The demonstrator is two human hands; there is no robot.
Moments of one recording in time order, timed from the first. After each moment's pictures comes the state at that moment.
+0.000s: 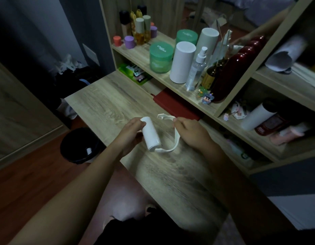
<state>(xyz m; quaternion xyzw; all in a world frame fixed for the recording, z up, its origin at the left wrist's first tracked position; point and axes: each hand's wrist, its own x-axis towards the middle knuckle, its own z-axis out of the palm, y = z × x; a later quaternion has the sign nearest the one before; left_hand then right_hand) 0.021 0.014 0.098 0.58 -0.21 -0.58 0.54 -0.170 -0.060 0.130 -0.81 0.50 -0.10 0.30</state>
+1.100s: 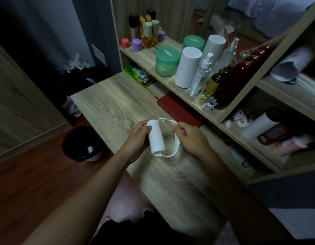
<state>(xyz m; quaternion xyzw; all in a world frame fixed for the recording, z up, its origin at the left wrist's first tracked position) -0.006 0.024 0.107 0.57 -0.21 -0.57 0.55 -0.170 -0.057 0.124 -0.81 0.49 -0.11 0.30</state>
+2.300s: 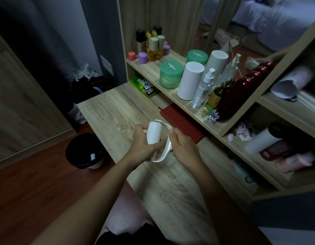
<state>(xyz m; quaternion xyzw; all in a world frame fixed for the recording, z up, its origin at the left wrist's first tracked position) -0.009 0.021 0.121 0.67 -0.34 -0.45 0.49 -0.146 -0.045 0.133 -0.79 0.47 -0.15 0.37</state>
